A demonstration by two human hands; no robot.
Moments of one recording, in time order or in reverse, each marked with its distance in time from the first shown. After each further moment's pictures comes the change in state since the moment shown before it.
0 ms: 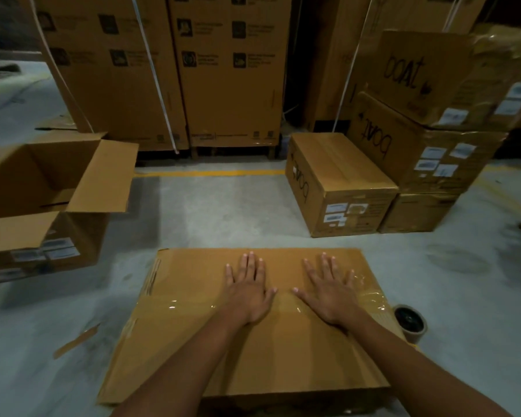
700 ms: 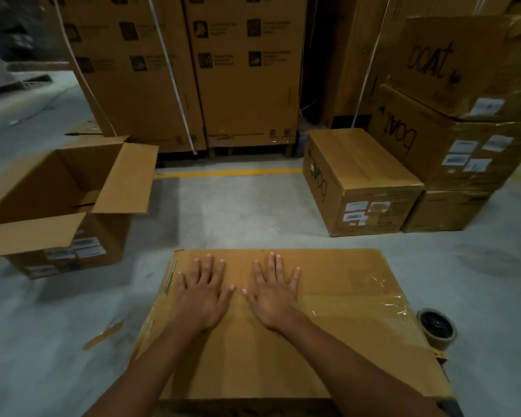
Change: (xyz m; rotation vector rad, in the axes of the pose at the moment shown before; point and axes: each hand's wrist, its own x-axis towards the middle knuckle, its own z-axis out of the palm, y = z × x) left_hand -0.041 -0.113 0.000 0.010 0.128 -0.234; right_hand 0.010 -0.149 0.019 0.038 0.017 -0.219
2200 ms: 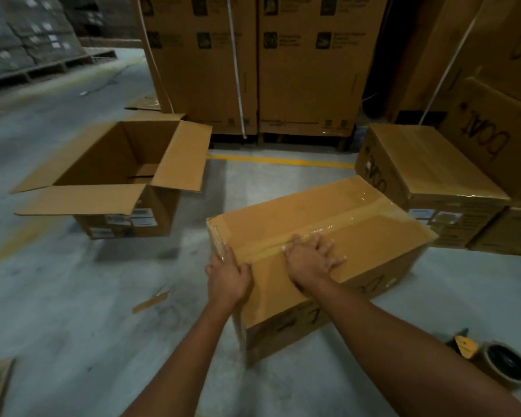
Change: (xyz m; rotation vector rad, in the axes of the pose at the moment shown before) left_hand 0.003 -0.034 -0.018 -0.523 0.099 -0.484; right_hand 0.084 -0.048 -0.024 0.057 -0.104 0.250
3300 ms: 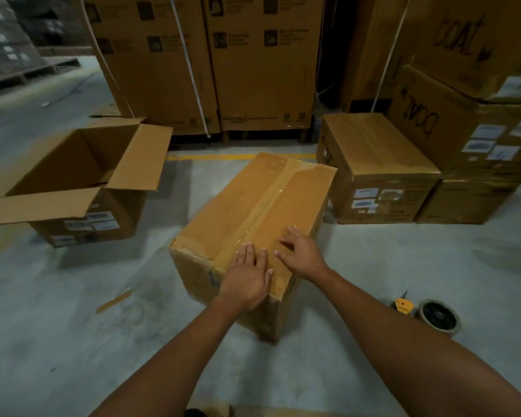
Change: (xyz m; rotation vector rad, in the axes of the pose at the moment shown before) left_hand -0.076 0.083 0.073 0.574 -0.177 0.627; right_hand -0.030 0.136 -0.017 0.381 0.094 -0.319
